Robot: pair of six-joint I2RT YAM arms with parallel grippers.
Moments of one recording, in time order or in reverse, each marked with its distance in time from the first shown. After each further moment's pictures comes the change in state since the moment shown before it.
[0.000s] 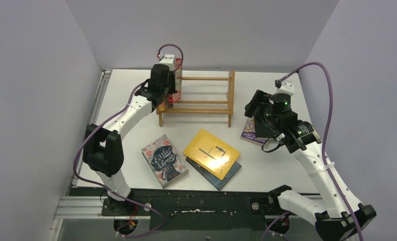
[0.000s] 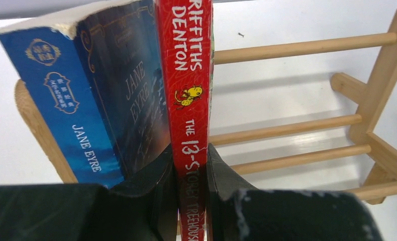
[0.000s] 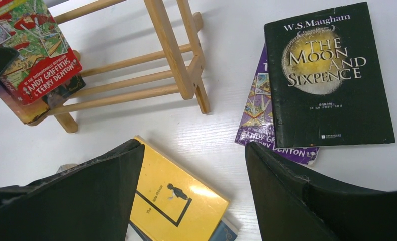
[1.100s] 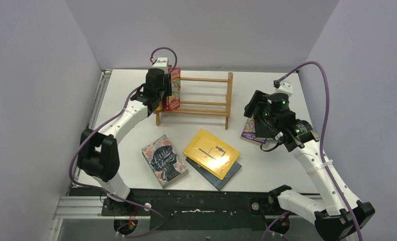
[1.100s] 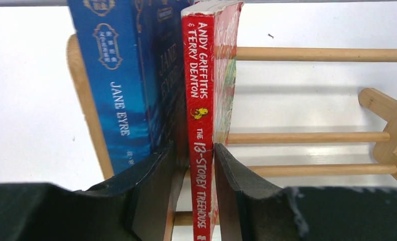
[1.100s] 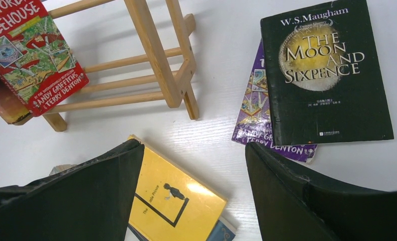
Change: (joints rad) left arm 0.027 -0.040 -0.113 0.072 -0.066 -0.002; right arm 0.000 0.019 -0.006 -0.003 0.013 0.004
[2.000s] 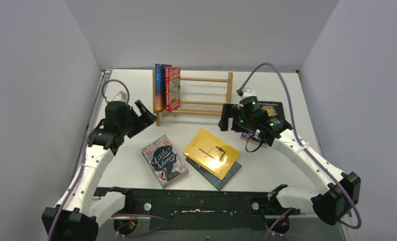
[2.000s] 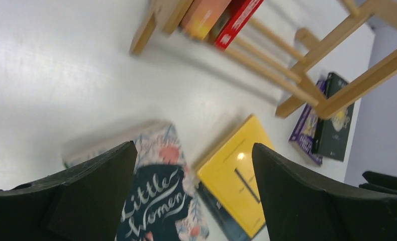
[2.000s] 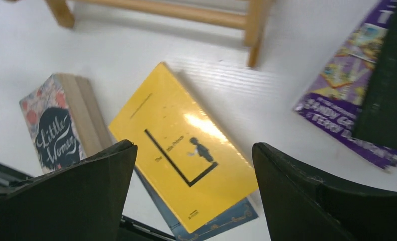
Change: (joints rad) left arm 0.209 -0.647 -0.366 -0.418 0.325 -0.505; right arm 0.132 0.145 -0.034 0.005 -0.175 -0.058
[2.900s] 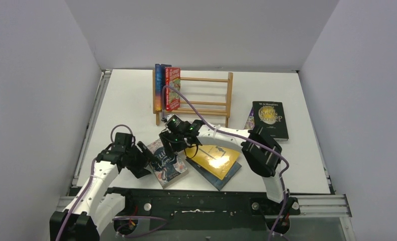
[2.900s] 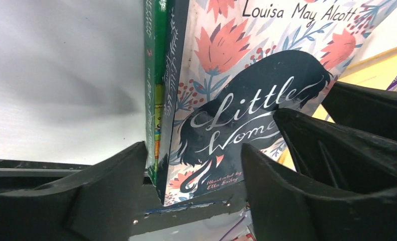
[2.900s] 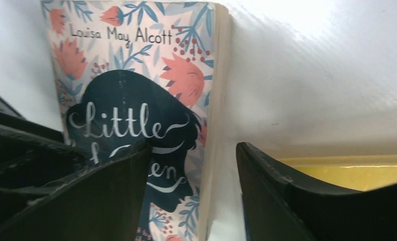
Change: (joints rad) left arm 0.038 -0.172 -0.460 -0.288 0.196 -0.293; right arm 0.501 0.838 0.414 0.166 -0.122 -0.020
